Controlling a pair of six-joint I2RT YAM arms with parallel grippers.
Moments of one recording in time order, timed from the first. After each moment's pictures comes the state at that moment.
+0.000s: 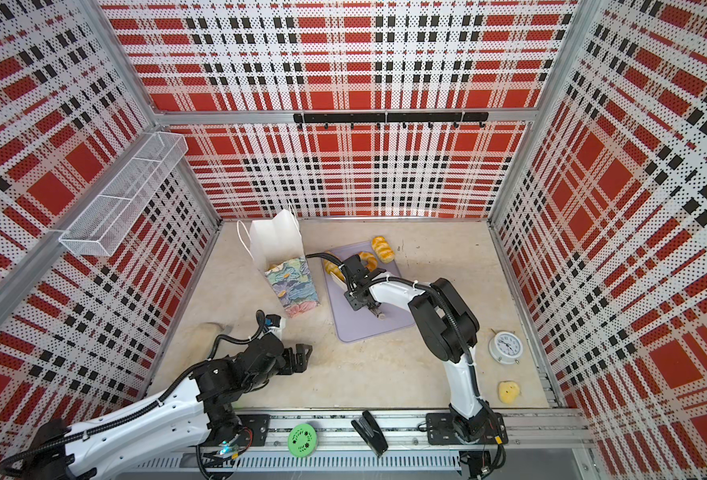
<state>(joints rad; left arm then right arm) -0.91 0.74 0.36 -0.43 -0.29 -0.79 0.70 2.03 1.40 -0.48 0.19 0.02</state>
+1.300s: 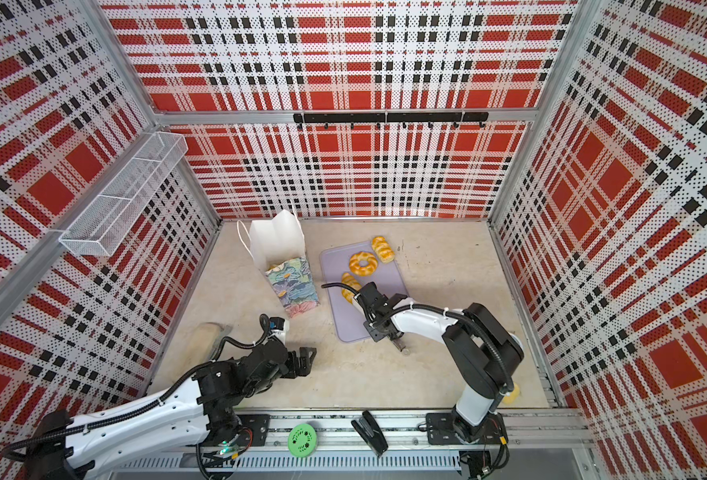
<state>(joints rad) -1.03 0.76 0.36 -0.41 -0.36 -0.84 0.76 1.66 0.96 -0.55 0.23 0.12</state>
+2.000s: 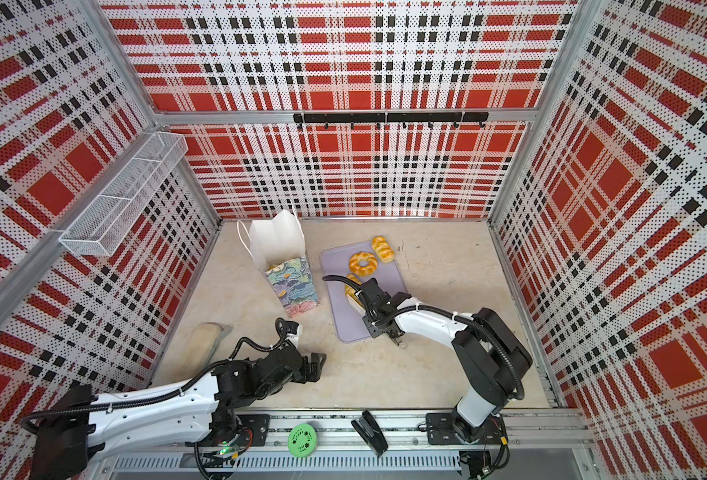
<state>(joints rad) -1.11 0.93 0.37 -0.30 -0.39 -0.85 0.76 1.65 1.00 -0.54 0.23 0.18</state>
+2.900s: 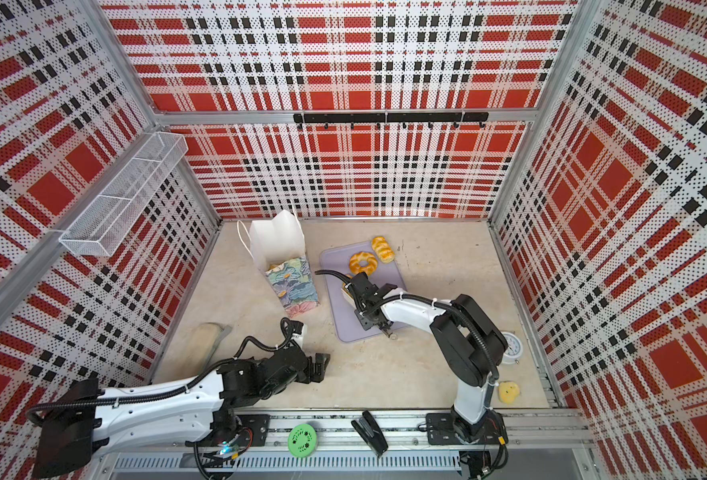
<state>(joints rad) -1.14 0.97 0.40 -0.28 -0.40 -0.84 0.76 1.81 1.14 -0.56 0.26 0.17</state>
